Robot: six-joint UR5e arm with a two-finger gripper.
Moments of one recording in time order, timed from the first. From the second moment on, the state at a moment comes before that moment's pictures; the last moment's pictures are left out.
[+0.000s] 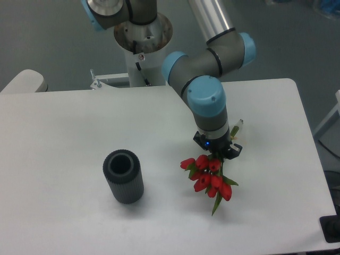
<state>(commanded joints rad) 2.49 -2.01 -1.69 -0.88 1.78 1.04</state>
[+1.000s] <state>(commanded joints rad) 2.45 -2.12 -1.61 -0.83 1.77 1.05</state>
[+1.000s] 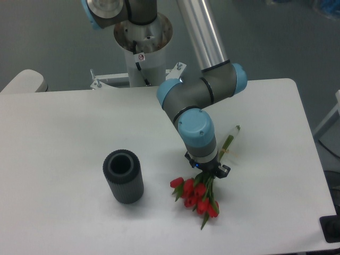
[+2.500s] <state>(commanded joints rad) 2.55 -2.00 -1.22 -1.14 1.58 1.50</state>
